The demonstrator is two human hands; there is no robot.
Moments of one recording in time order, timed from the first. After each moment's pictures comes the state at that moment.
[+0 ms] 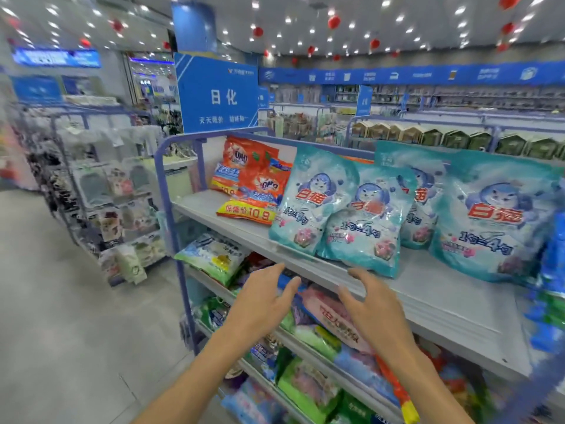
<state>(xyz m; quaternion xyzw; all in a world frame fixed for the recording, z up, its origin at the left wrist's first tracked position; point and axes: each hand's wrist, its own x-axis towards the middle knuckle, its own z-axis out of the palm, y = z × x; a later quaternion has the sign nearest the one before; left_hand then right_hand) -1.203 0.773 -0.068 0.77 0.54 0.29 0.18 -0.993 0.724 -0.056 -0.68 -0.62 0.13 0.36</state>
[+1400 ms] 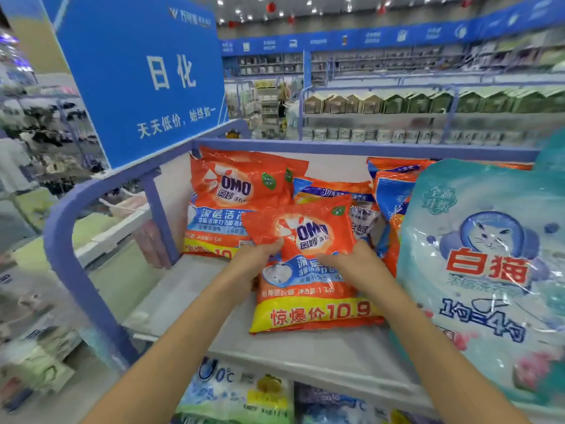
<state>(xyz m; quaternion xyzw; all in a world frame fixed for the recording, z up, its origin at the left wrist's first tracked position) -1.330 1.313 -0.072 0.53 0.48 0.29 0.63 -1.169 1.169 -0.032 -0.79 -0.35 0.28 0.42</state>
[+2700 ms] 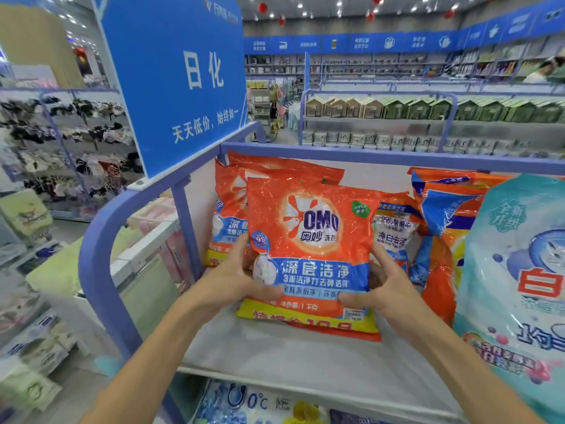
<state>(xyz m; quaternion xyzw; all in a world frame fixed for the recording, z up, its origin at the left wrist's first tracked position) -1.439 1.335 -0.037 0.68 0.34 0.22 0.61 -1.202 1.182 -0.059 -0.59 -0.39 0.39 0.58</state>
